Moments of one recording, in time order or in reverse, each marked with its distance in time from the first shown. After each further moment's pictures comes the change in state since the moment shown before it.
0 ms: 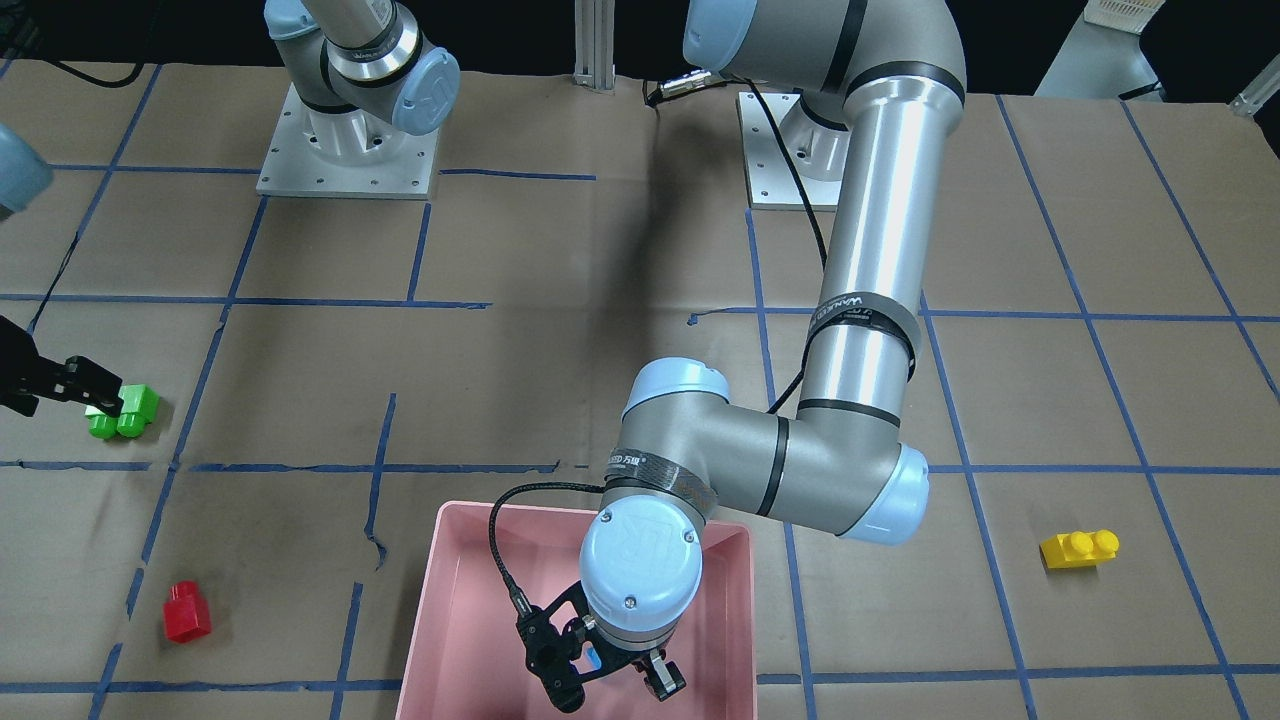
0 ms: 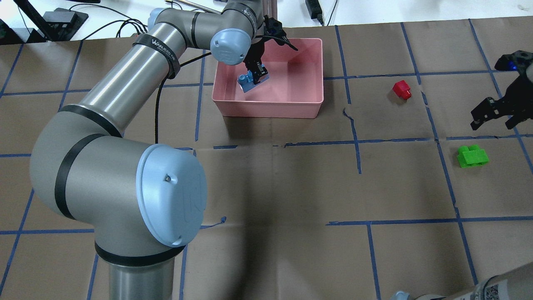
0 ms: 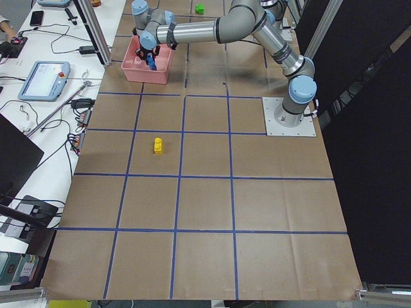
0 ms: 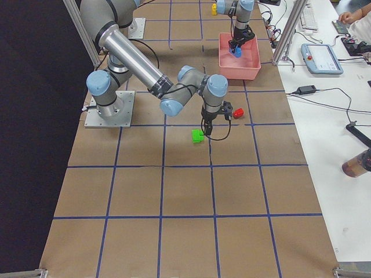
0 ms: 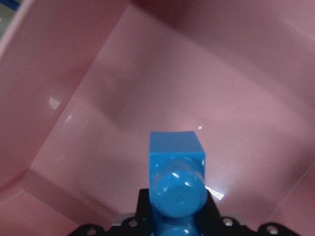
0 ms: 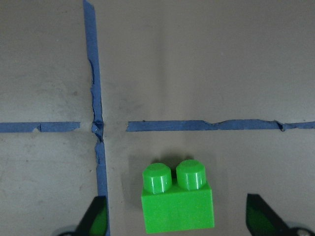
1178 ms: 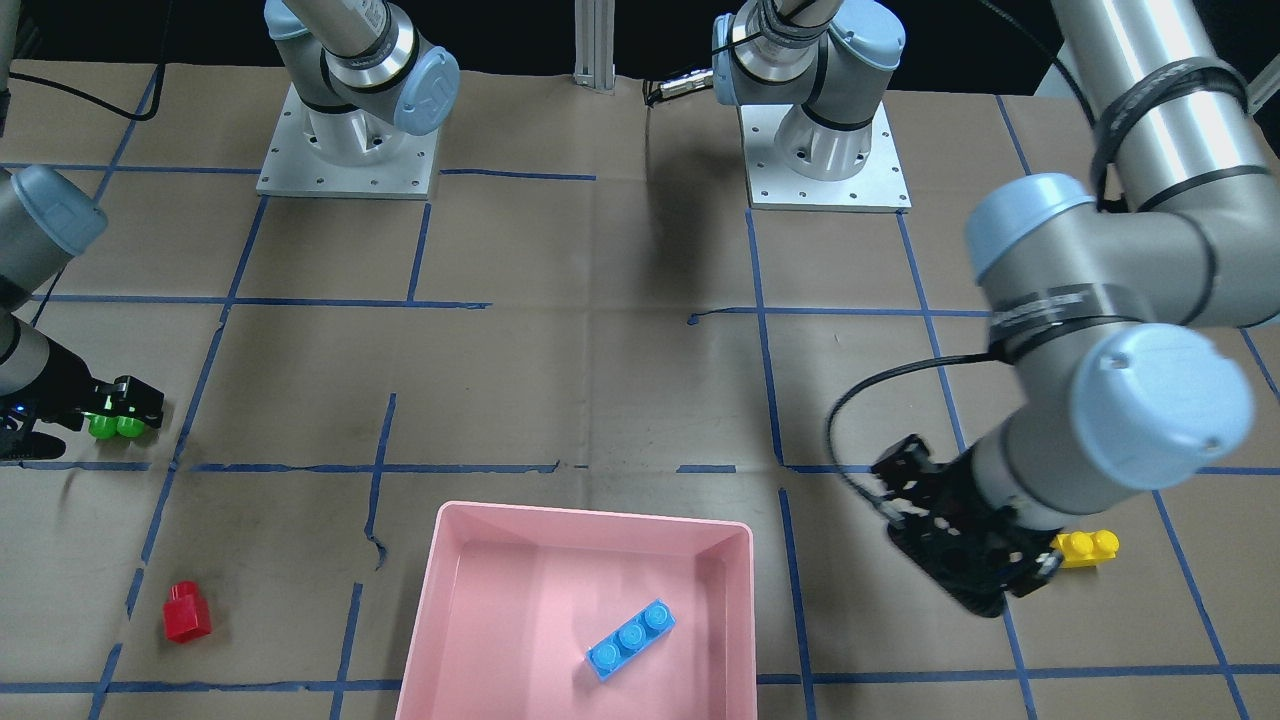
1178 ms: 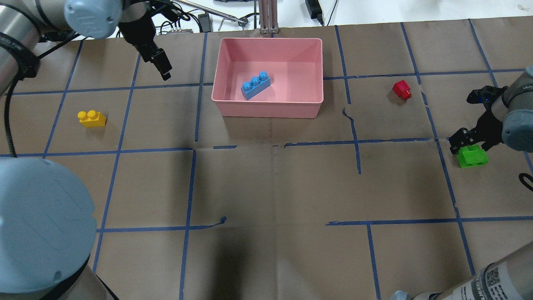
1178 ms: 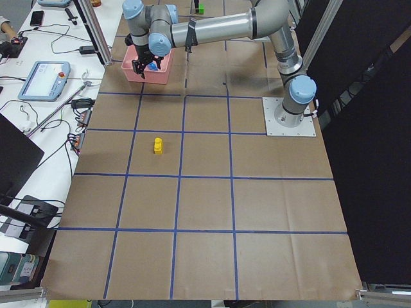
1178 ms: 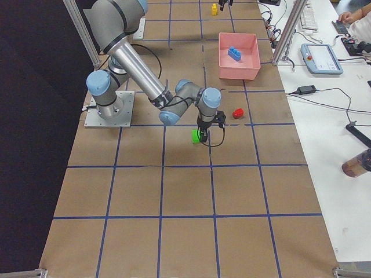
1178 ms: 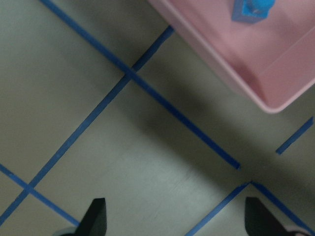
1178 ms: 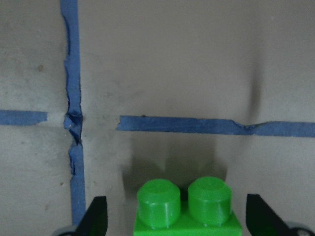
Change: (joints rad) left arm 0.382 0.397 -0.302 -0.167 0.000 0.177; right arm 0.001 0.090 0.051 -0.092 -0.039 -0.059
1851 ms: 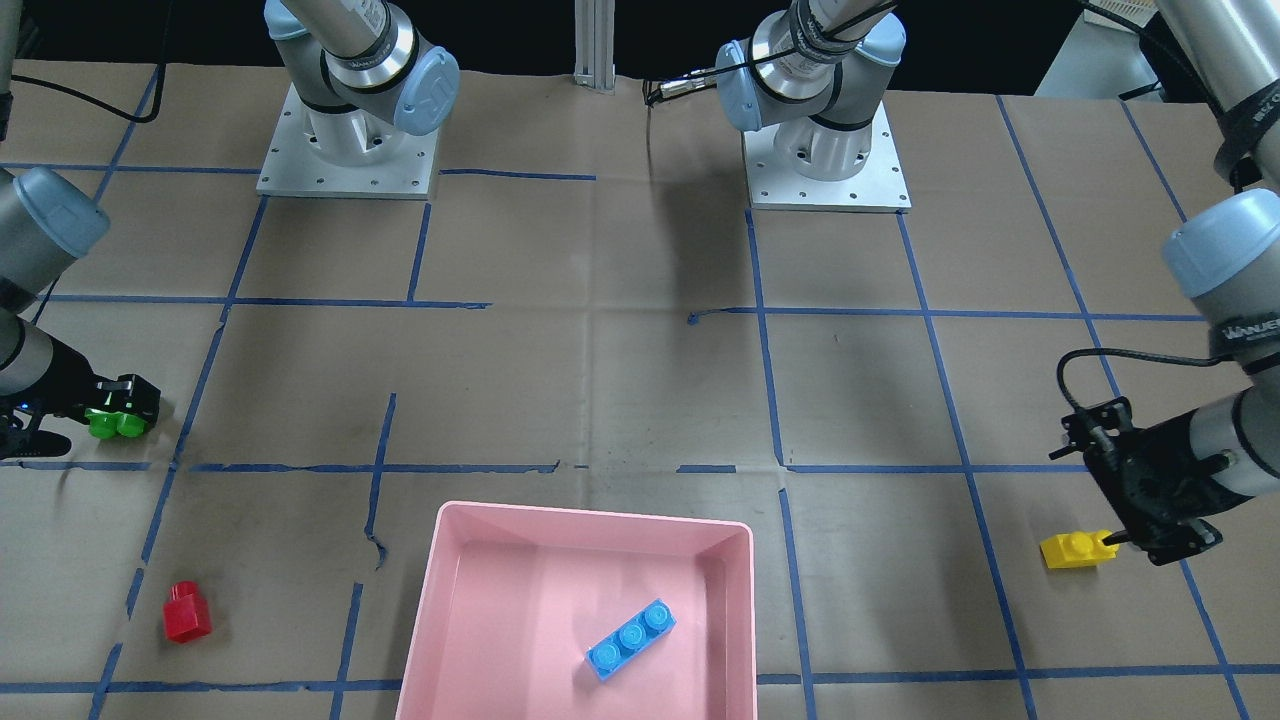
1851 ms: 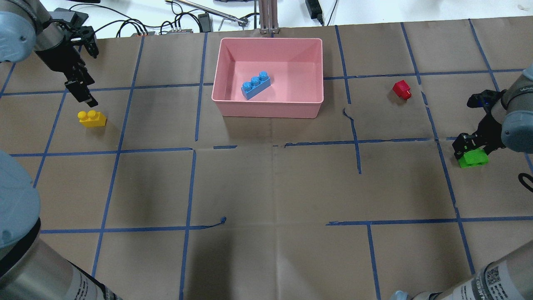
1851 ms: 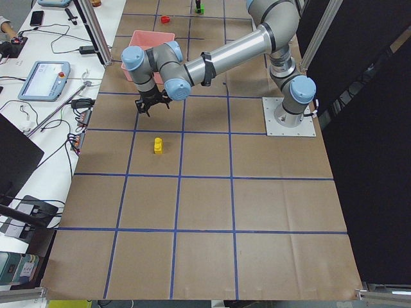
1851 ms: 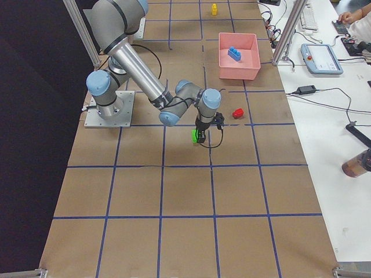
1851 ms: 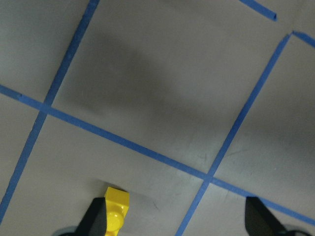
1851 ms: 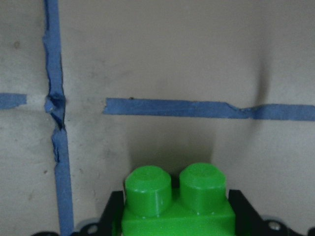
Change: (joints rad) left arm 0.282 0.019 -0.119 0.046 -0.018 0.641; right arm 0.000 0.001 0.002 0.013 -0.037 0.001
